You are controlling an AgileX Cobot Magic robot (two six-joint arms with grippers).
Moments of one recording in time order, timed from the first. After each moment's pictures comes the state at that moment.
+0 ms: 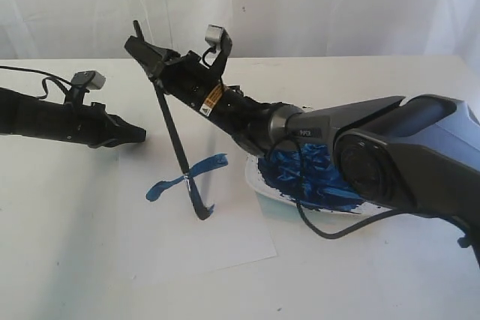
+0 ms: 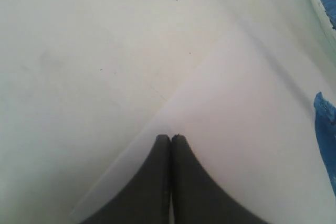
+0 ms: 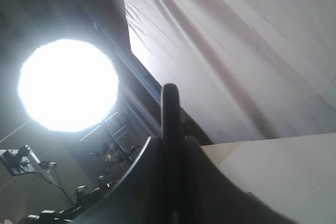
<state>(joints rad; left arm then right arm) -0.01 2.27 -1.37 -1.45 0.82 1.67 0.70 2.59 -1.86 -0.53 -1.21 1.18</state>
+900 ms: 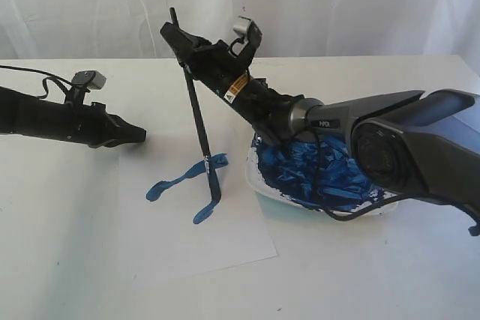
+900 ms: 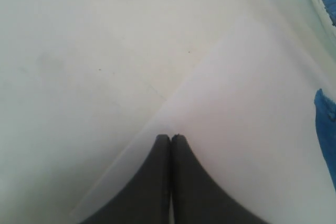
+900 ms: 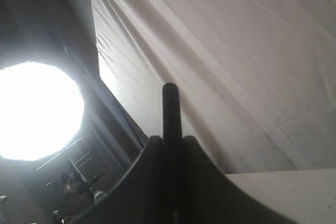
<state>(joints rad) -0.01 2.27 -1.38 -1.44 0.82 1.67 0.63 2.60 -1.86 -0.45 -1.18 1.10</state>
